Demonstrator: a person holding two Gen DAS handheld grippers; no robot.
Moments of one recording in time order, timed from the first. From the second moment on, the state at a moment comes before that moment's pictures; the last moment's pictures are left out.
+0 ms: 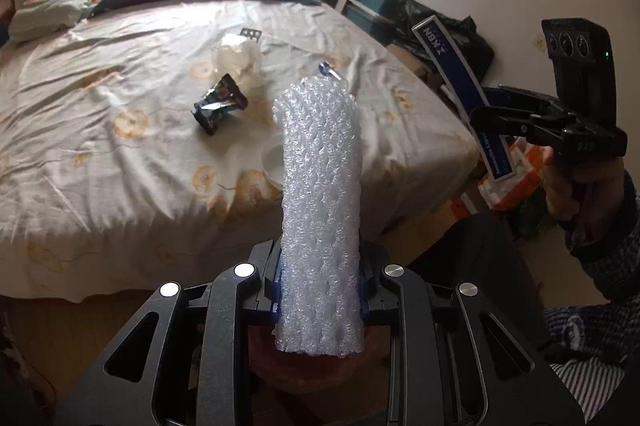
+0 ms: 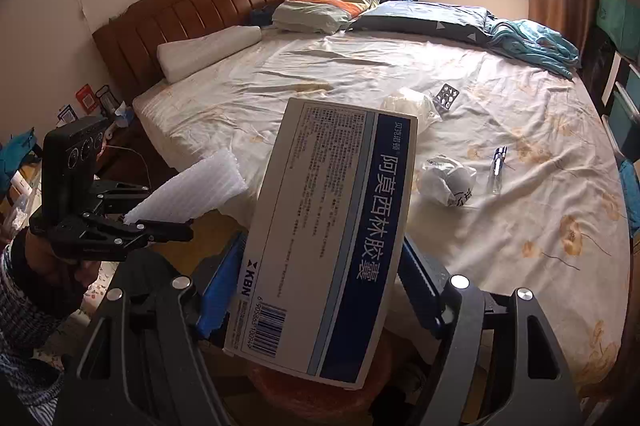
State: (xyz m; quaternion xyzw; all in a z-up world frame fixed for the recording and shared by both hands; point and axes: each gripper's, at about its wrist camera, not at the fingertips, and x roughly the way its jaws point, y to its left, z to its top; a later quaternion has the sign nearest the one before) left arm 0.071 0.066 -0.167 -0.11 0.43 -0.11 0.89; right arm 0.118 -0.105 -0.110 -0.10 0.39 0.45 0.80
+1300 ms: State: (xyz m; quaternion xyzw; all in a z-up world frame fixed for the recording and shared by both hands) left arm 0.092 0.001 -0.443 -0.07 0.74 -0.14 0.66; right arm 0.091 -0.069 -0.393 -0.31 0.63 0.42 0.58
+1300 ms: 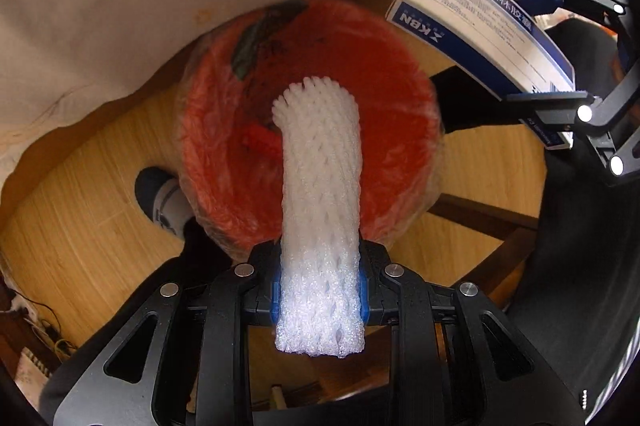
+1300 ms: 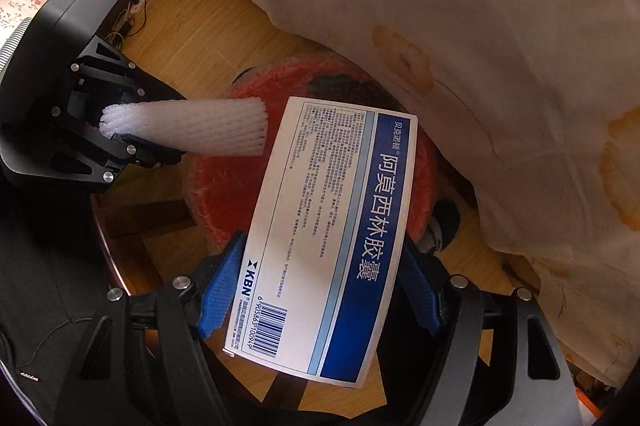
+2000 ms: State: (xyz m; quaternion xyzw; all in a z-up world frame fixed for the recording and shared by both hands) left arm 0.100 0.012 -0.464 -0.08 0.74 -0.12 0.66; right arm 0.091 -0.063 -0.441 -0.33 0.67 0.42 0.52
